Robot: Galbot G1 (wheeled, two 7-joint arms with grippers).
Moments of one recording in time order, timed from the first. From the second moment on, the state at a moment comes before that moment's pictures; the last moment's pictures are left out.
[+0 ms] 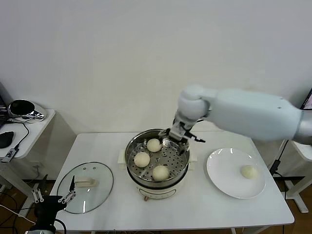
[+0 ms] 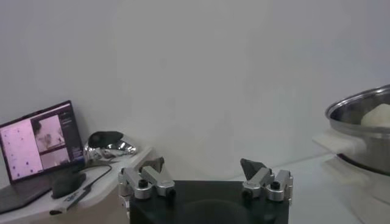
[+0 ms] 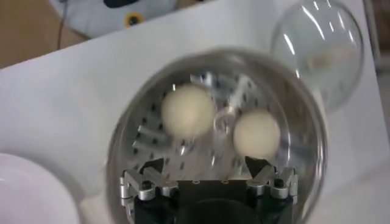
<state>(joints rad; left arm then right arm) 1.83 -1.26 -0.81 -2.19 -0.09 -0.04 -0.11 0.66 0.91 -1.26 1.56 0.08 0.00 -1.15</state>
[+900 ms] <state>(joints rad) 1.83 -1.25 -0.79 -2.18 -0.08 -0.04 -0.10 0.09 0.45 -0.78 1.38 -0.16 -0.15 -1.14</state>
